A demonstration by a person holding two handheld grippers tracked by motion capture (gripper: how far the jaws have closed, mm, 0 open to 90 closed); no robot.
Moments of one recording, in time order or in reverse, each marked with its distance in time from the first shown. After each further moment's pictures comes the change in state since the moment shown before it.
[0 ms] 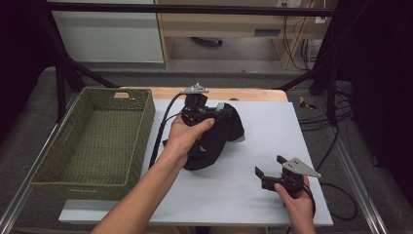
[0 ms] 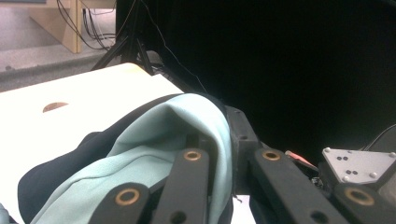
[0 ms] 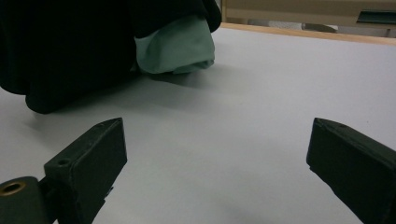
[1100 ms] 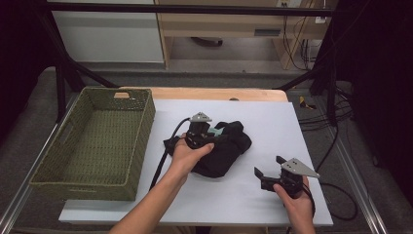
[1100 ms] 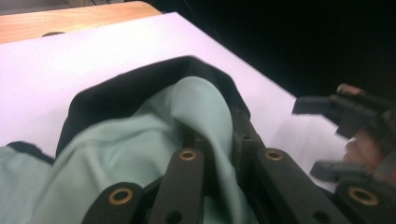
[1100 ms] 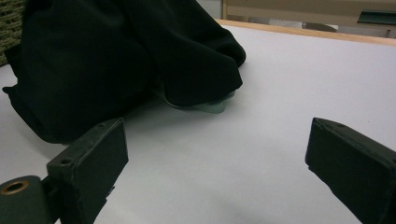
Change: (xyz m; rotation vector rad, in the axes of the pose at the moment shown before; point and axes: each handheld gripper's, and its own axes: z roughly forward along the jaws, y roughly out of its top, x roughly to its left) left arm 0.019 -0.083 0.030 0.113 0.065 0.030; right arm 0.002 0.000 0.000 0.015 0.002 -0.018
